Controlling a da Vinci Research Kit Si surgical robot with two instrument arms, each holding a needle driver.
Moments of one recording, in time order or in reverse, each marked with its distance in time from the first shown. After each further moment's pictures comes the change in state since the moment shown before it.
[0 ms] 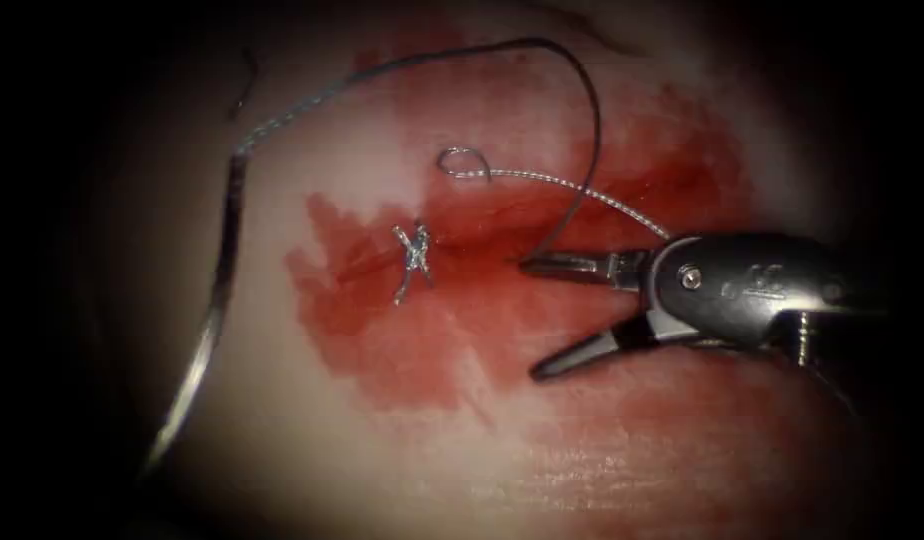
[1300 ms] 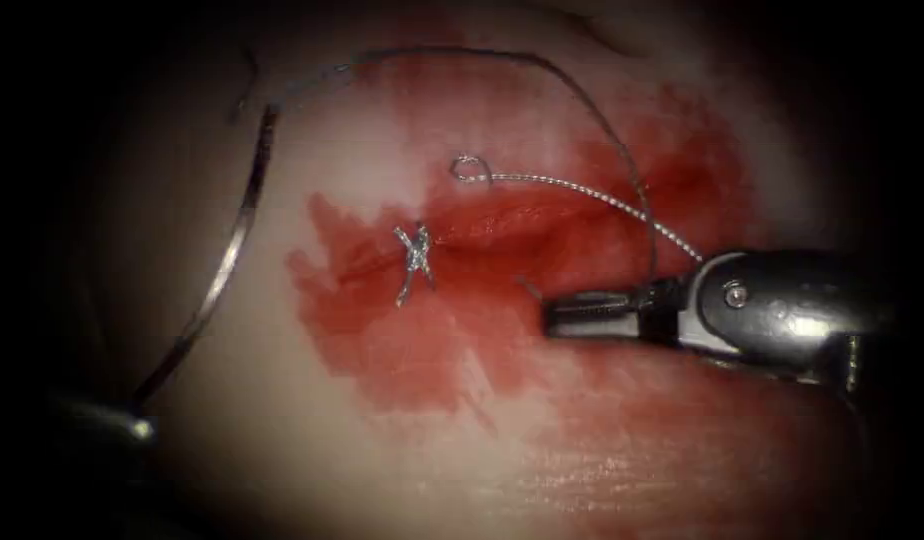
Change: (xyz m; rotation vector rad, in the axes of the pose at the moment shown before) right arm 0.001 -0.002 -0.003 0.031 0.029 0.016; left arm -0.007 -0.005 -0.001 0.085 -0.138 -0.066
